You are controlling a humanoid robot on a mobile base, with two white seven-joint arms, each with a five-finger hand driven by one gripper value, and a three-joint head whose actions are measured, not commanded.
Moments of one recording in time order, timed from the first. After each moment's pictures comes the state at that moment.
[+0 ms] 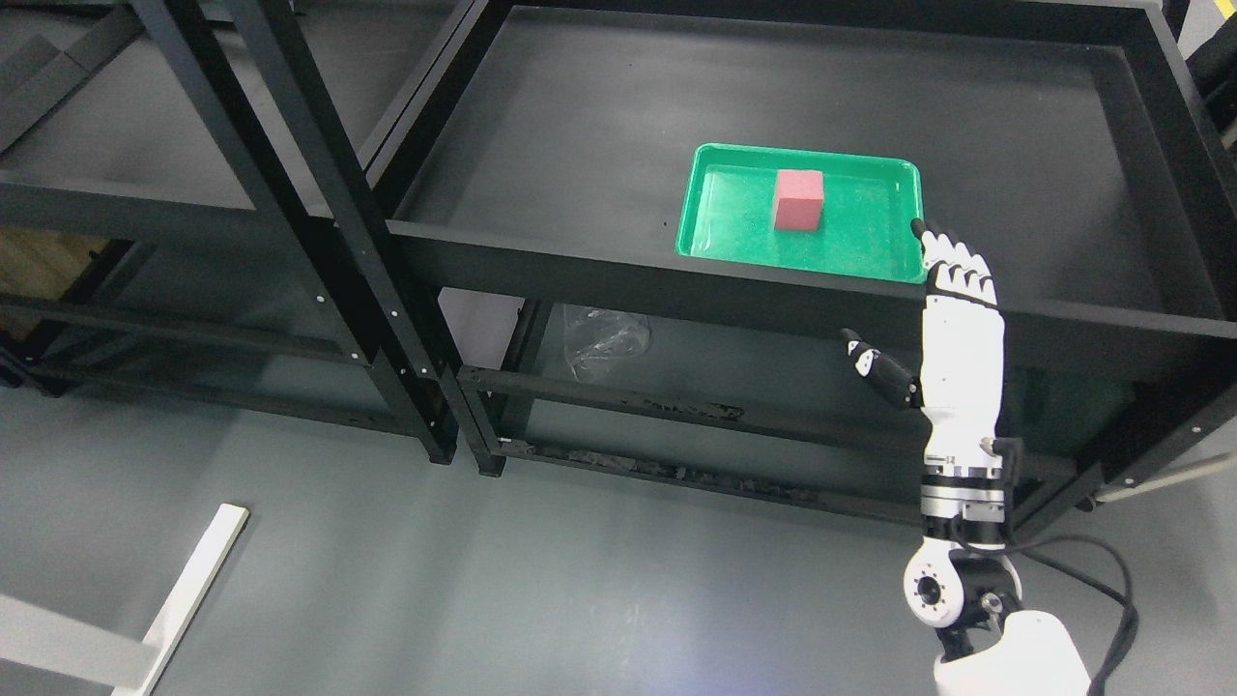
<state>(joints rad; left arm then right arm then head) 0.00 0.00 -0.08 0.00 0.13 0.01 0.18 0.00 -0.05 0.17 -1.60 1.01 -0.08 -0.51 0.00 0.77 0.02</state>
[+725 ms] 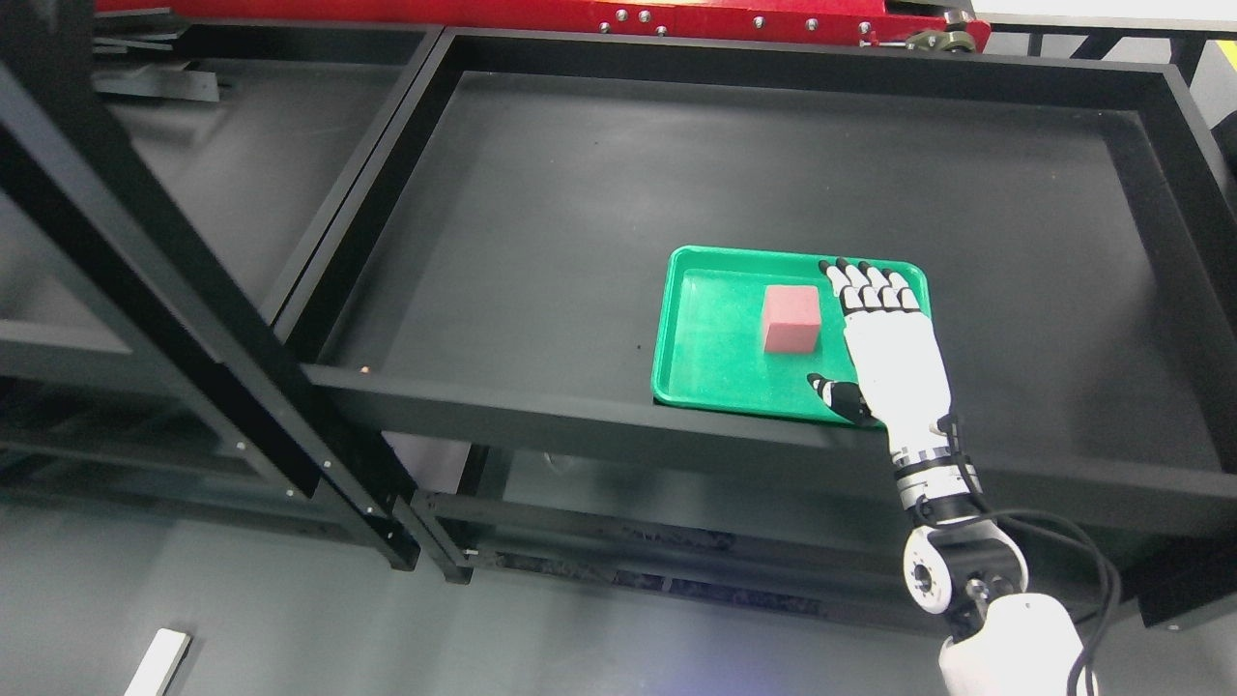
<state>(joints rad) 0.00 0.00 -0.08 0.00 0.14 0.01 0.18 -0.04 -0.06 0.18 -1.58 1.23 -0.08 -0.13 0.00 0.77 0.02</state>
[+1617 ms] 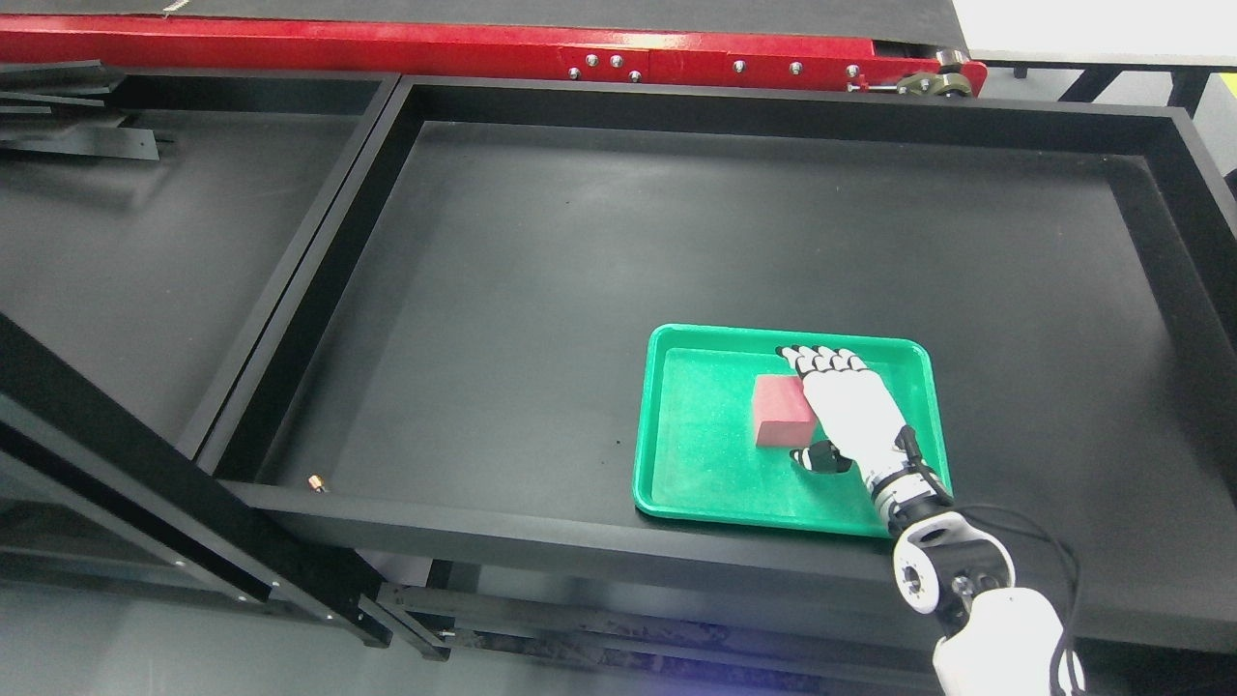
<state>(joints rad) 0.00 0.00 -0.08 0.00 0.13 0.01 0.18 -0.06 -0.06 0.20 -1.49 1.26 -0.08 0.15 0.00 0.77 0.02</state>
